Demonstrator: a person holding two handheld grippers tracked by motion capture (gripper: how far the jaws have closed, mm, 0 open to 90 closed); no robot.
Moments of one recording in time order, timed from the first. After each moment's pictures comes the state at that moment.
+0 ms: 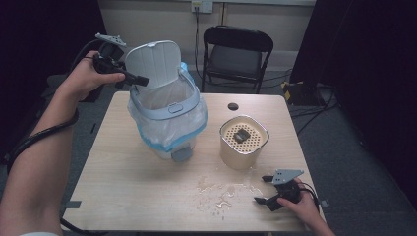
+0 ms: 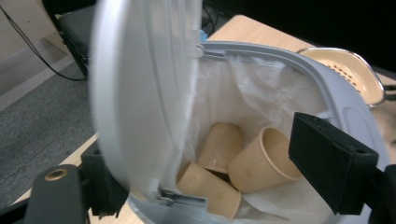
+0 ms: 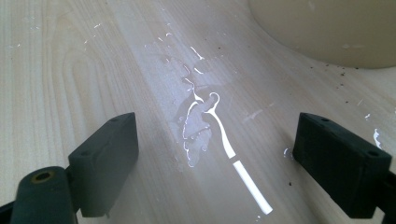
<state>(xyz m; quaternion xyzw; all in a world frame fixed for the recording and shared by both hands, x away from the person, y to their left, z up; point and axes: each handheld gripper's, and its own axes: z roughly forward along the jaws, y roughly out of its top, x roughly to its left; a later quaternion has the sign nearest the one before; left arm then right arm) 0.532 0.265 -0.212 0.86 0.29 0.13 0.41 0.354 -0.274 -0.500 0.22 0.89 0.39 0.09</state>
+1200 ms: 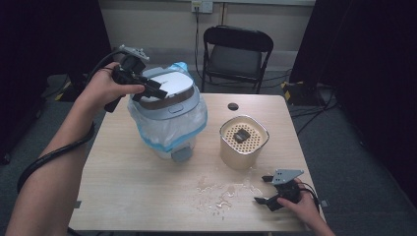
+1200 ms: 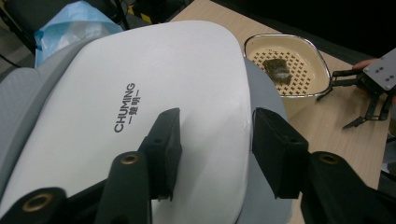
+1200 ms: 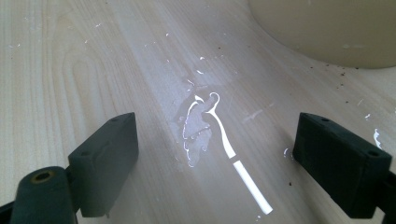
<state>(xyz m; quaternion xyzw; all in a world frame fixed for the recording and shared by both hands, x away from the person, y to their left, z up) 0.498 0.209 -0.219 0.87 0.28 0.08 0.40 0.354 -0.273 -0.500 0.22 0.89 0.39 0.09</state>
